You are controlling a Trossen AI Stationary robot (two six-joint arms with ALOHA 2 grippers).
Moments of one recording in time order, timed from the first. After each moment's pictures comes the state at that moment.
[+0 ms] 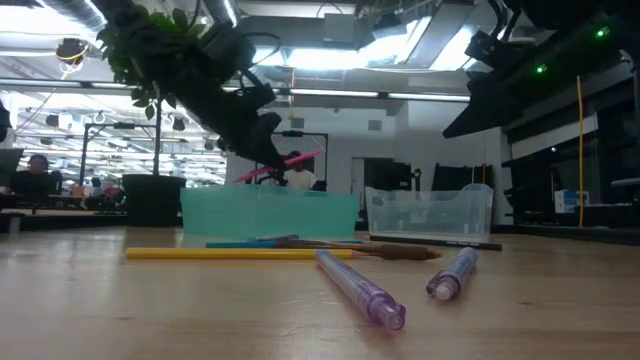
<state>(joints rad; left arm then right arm) 0.37 1.49 0.70 0.23 -0.27 -0.03 0.10 1.03 0.48 -0.07 0.76 0.15</state>
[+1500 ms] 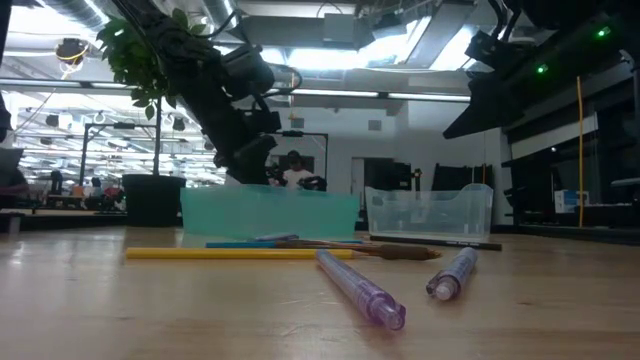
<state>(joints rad) 0.39 1.59 0.82 -0.11 -0.18 -0.07 0.10 1.03 0.48 -0.08 0.76 0.15</state>
